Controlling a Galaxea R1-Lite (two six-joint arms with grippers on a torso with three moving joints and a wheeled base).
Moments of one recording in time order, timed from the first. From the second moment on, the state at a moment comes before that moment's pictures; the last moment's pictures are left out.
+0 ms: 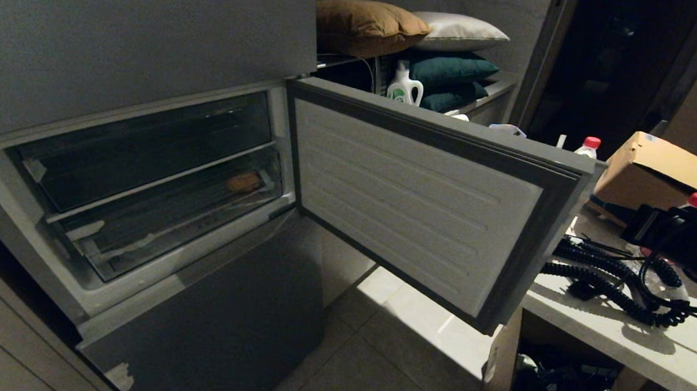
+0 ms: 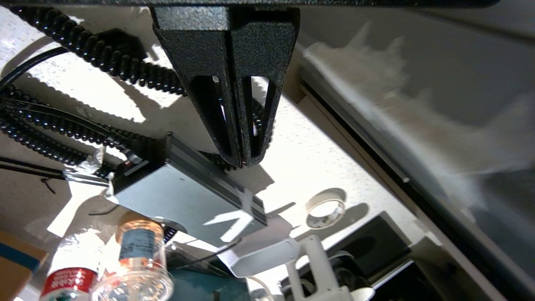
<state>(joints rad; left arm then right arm) -0.01 0.00 -0.03 0.06 0.00 0.00 -0.19 1.67 -0.74 -0.83 0.33 0.22</state>
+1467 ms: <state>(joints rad) -0.01 0.00 -0.03 0.06 0.00 0.00 -0.04 1.67 -0.63 -0.96 0.35 0.17</state>
